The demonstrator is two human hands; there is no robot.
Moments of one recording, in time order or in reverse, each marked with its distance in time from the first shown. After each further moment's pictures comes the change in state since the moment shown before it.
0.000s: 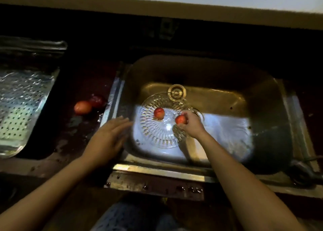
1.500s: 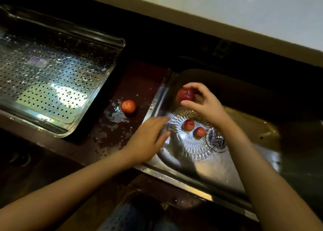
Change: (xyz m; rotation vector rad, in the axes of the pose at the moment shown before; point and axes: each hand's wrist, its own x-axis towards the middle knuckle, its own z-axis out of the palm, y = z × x) left_hand 0.006 0.002 -0.020 -0.277 0.113 -0.051; right_hand -0.018 -0.184 -0.019 0.249 -0.236 -0.540
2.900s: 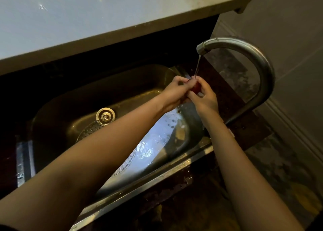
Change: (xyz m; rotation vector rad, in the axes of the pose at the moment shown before) left_hand 0.151 0.317 0.221 -0.930 -0.840 -0.173; right_hand -0.246 0.088 -0.182 0.249 1.224 0.376
